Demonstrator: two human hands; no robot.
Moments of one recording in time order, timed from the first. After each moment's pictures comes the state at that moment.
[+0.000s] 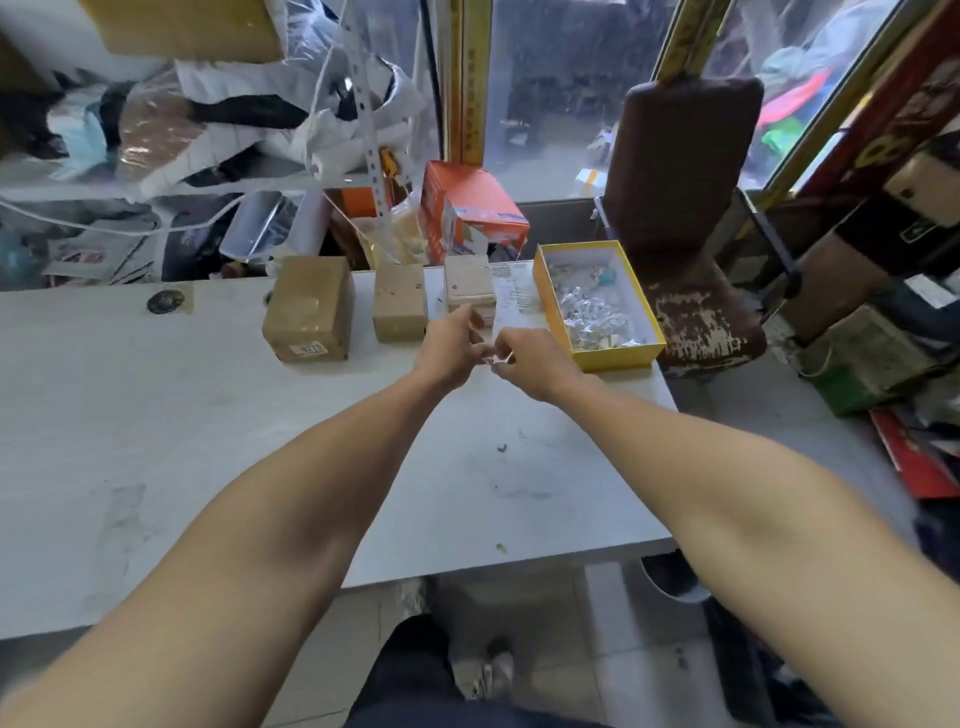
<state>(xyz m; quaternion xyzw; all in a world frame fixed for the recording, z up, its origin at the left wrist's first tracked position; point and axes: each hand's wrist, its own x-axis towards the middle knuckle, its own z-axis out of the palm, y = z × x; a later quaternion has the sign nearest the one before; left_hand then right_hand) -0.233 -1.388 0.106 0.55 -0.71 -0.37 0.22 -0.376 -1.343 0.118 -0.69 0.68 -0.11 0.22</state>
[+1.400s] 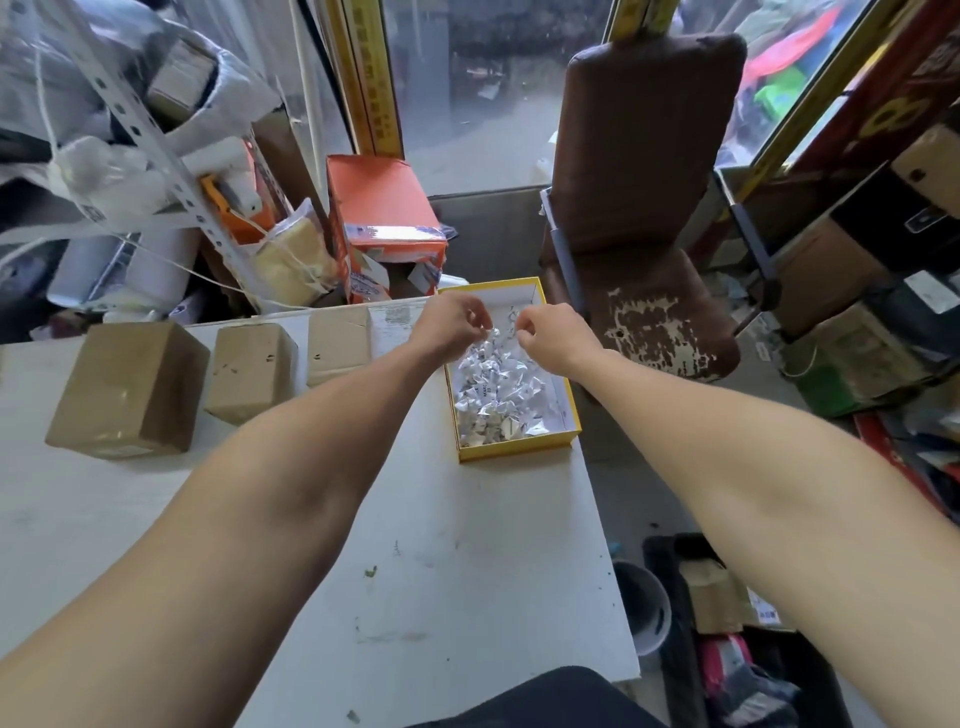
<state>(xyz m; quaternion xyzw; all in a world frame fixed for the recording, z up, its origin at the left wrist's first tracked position) -0.479 -1.568 0.086 0.54 -0.75 -0.37 0.13 -0.646 -1.519 0.082 -0.65 0.72 -0.08 0.23</state>
